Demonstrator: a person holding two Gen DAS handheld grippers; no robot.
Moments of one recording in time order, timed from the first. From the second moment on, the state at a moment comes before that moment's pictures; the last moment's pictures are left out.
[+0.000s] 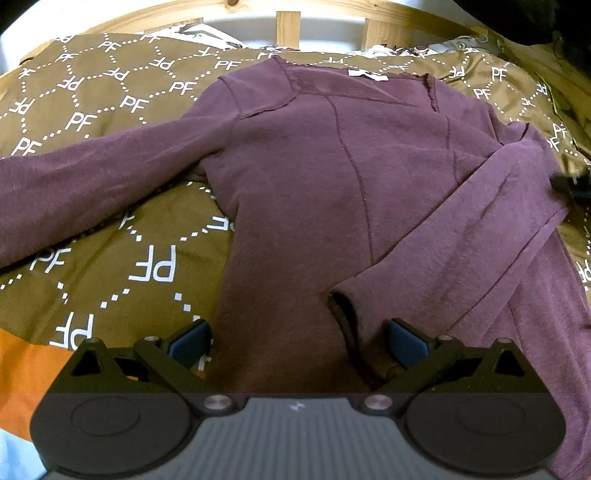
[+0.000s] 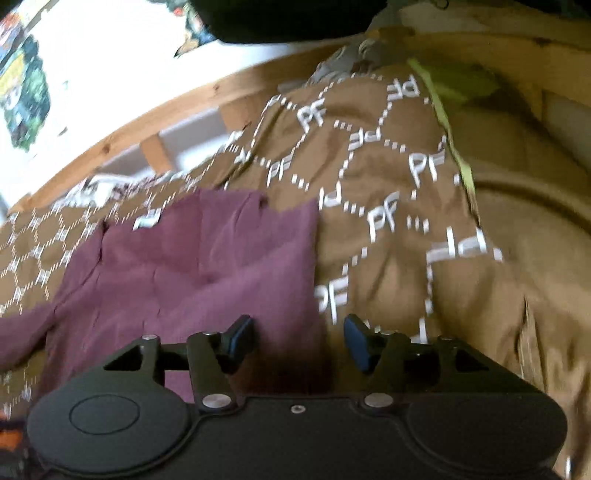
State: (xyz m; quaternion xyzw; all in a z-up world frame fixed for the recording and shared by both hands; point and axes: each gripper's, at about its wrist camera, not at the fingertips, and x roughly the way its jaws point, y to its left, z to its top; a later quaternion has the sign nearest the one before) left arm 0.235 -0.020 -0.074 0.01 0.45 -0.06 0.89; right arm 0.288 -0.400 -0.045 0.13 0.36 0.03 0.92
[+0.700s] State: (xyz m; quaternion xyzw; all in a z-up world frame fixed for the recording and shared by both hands) left arm 0.193 0.054 -0.039 0.00 0.47 -0.08 0.88; right arm 0.123 -0.340 -0.030 0.18 0.39 0.10 0.90
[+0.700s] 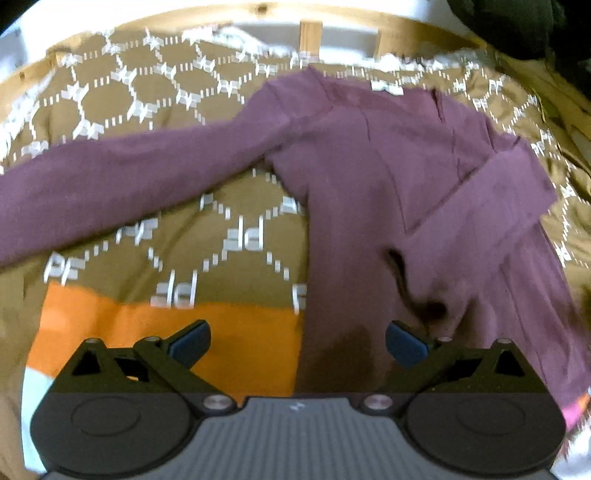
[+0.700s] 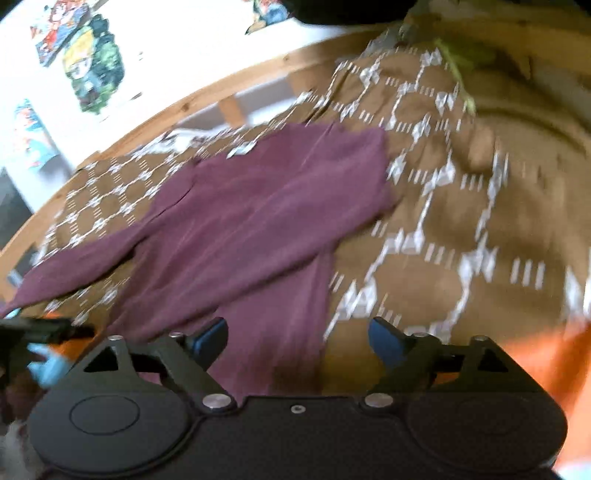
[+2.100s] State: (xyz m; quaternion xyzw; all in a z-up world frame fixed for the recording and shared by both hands) left arm 0.135 0.077 -0.009 -0.06 0.54 -0.10 0.83; right arm 0.029 -0.350 -0.001 0.18 0.41 0.08 0.89
